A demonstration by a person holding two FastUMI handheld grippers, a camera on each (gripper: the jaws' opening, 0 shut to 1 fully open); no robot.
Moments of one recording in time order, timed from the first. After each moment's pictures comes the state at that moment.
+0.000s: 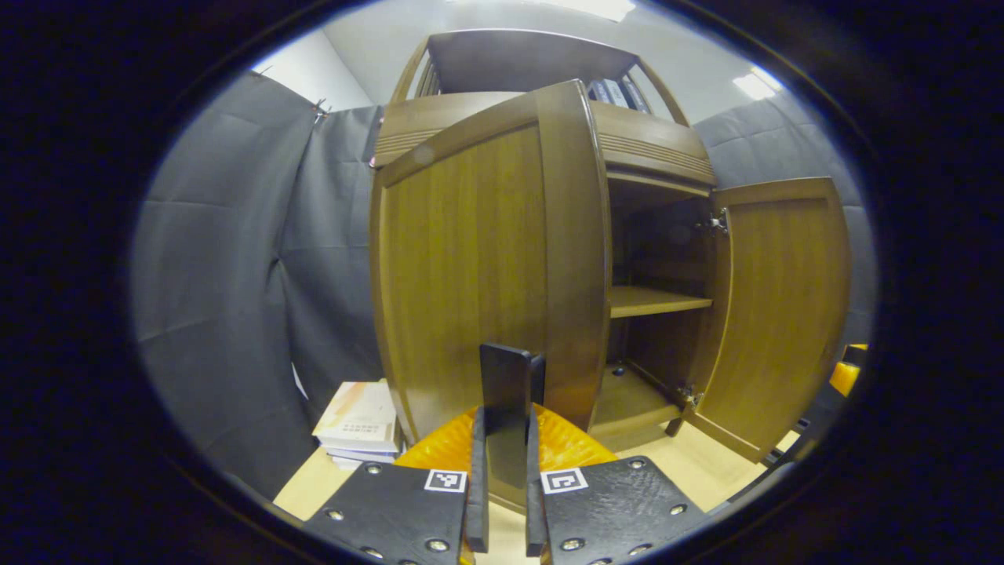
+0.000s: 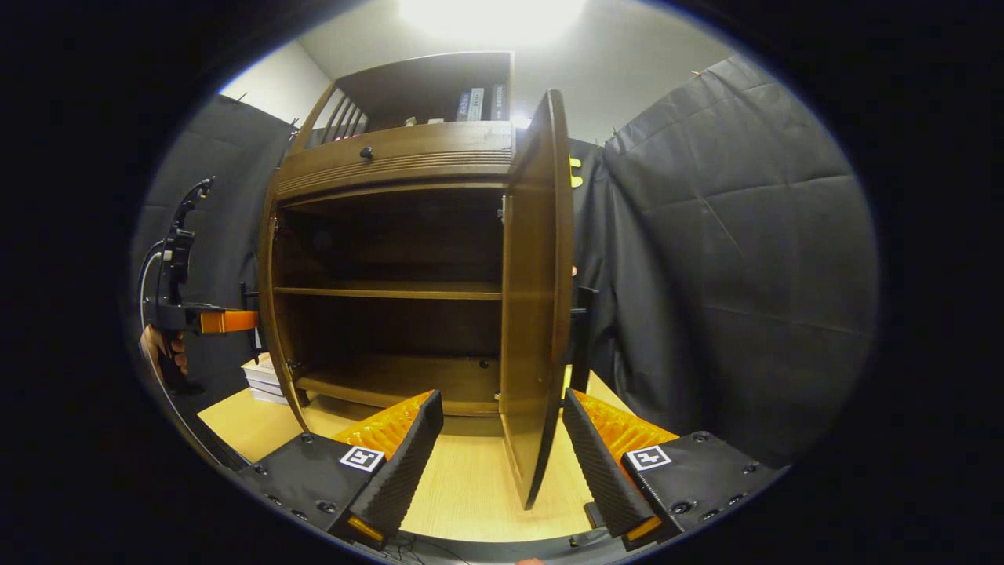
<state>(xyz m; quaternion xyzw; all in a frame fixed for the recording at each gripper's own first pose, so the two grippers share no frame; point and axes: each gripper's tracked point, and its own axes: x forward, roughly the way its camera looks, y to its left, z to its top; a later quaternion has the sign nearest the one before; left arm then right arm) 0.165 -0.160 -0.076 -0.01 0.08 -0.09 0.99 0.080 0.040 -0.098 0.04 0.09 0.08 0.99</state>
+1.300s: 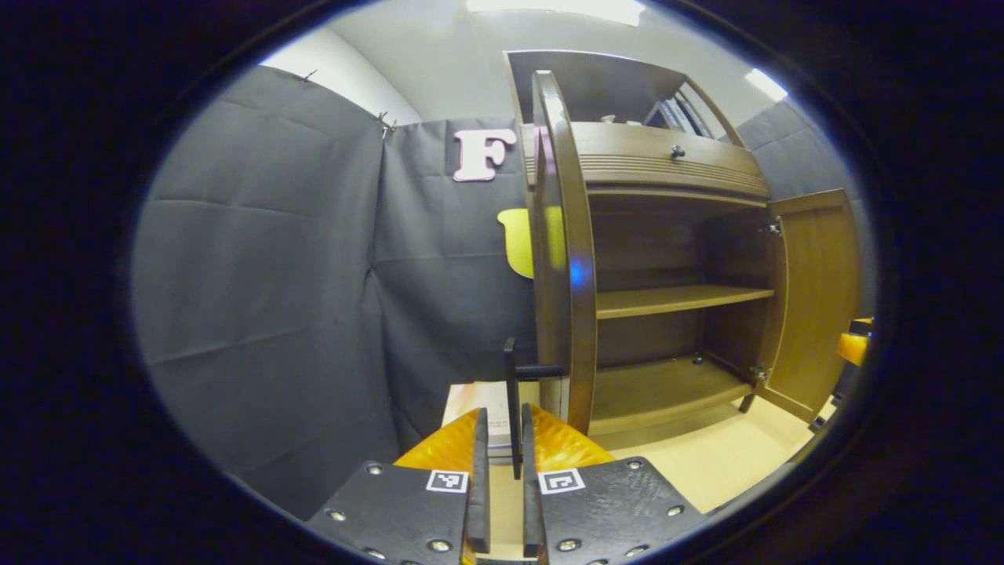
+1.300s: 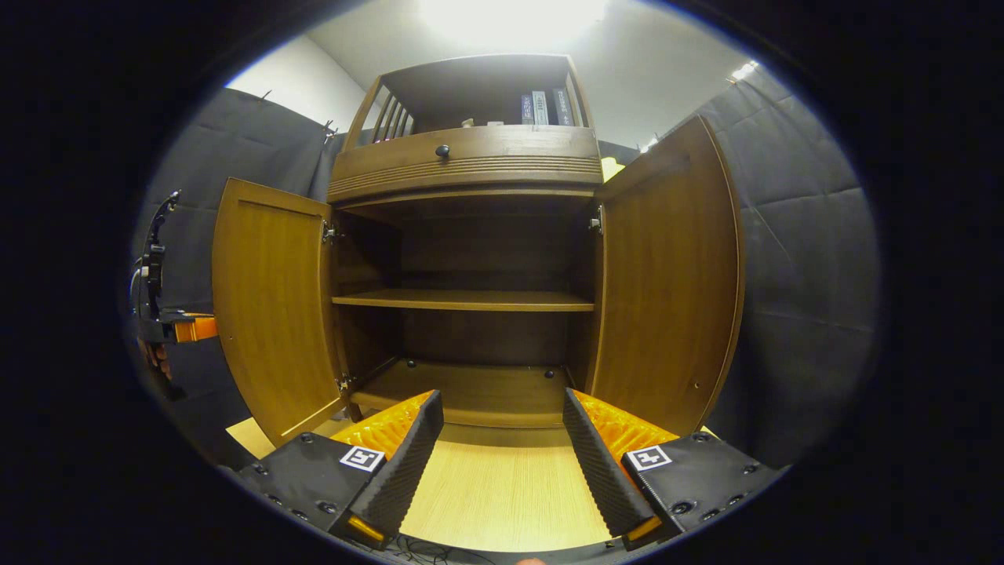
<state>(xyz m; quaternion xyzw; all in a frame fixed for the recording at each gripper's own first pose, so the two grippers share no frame) 0.116 0.046 -0.080 0.01 0.06 0.00 1.00 0.072 0.163 -0.074 0.05 0.08 0.12 0.99</state>
